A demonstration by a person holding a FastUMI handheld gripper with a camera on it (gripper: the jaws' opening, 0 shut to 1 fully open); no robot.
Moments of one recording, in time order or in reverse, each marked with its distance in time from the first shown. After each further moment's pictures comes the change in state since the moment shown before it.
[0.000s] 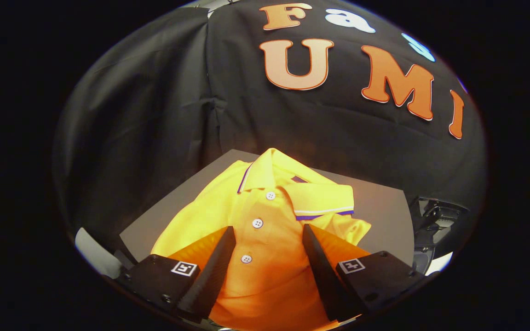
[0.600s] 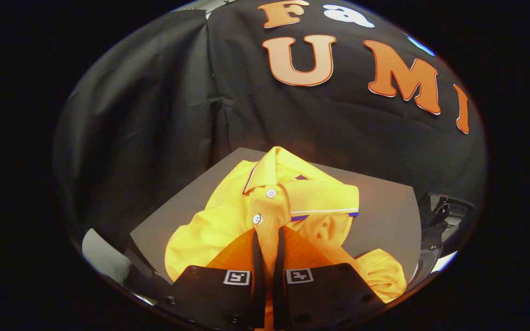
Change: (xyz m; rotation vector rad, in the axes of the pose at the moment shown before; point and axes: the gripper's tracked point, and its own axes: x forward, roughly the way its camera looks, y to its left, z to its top) arm -0.009 -0.003 0.003 0.017 -0.003 0.089
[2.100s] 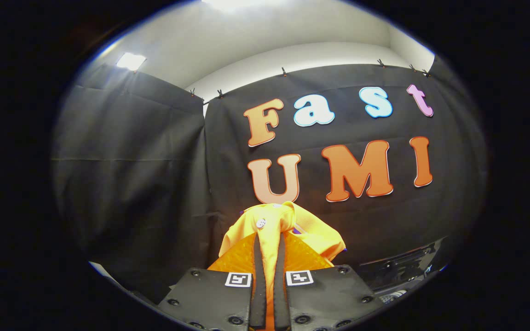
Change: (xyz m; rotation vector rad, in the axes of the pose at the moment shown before) arm -0.259 -0.046 0.135 0.010 -0.719 -0.082
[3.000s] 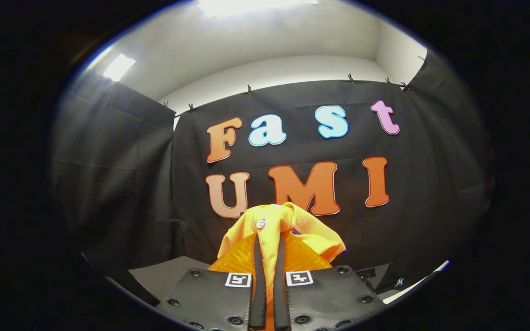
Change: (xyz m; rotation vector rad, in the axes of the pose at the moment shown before) arm -0.076 -0.181 0.032 -0.049 -0.052 -0.151
